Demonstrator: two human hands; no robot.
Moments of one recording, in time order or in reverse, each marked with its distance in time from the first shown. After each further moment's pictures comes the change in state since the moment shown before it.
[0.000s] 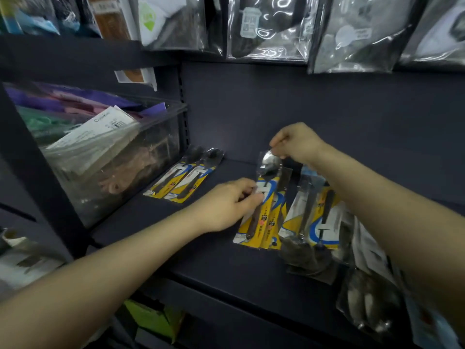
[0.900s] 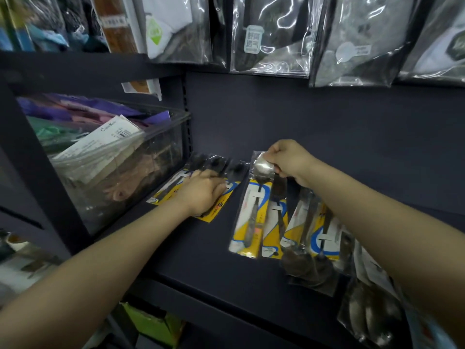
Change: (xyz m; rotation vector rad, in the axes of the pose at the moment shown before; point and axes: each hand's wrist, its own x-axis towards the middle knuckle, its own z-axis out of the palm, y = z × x) left_hand 0.038 -0.073 -0.020 0.440 0.059 -0.115; right_hand -0.004 -0.008 0.020 0.195 -0.068 0.135
